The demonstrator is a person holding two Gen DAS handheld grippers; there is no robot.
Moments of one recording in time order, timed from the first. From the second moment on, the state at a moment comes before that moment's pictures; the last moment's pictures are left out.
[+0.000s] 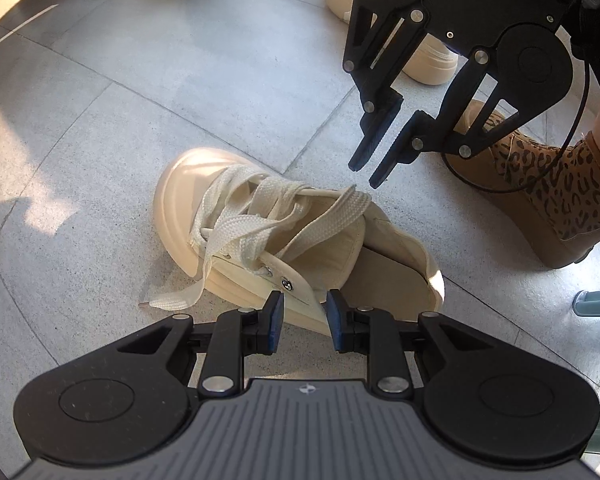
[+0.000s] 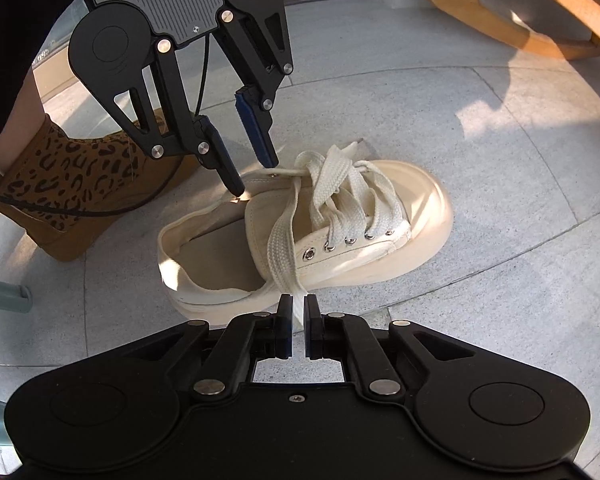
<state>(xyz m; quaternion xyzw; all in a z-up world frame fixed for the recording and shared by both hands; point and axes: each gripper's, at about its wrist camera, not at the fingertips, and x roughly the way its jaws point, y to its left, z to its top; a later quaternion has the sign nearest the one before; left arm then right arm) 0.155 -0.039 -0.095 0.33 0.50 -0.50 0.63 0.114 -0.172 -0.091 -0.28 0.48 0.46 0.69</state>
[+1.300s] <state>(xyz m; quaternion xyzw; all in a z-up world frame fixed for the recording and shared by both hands) 0.157 -0.034 -0.097 0.31 0.51 -0.49 0.64 0.107 -0.210 -0.062 -0.30 0.53 0.40 0.69</state>
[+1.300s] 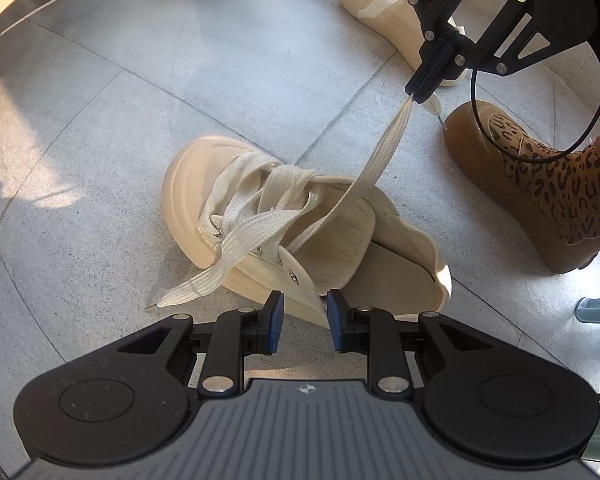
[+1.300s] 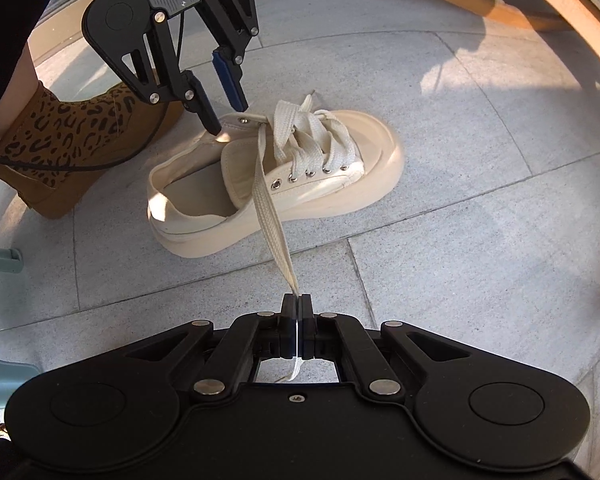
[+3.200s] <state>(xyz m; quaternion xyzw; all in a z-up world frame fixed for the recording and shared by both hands) 0.144 -0.060 -0.088 0.28 0.47 -0.56 0.62 0.104 -0.182 -0.024 -0.30 0.41 0.48 0.72</state>
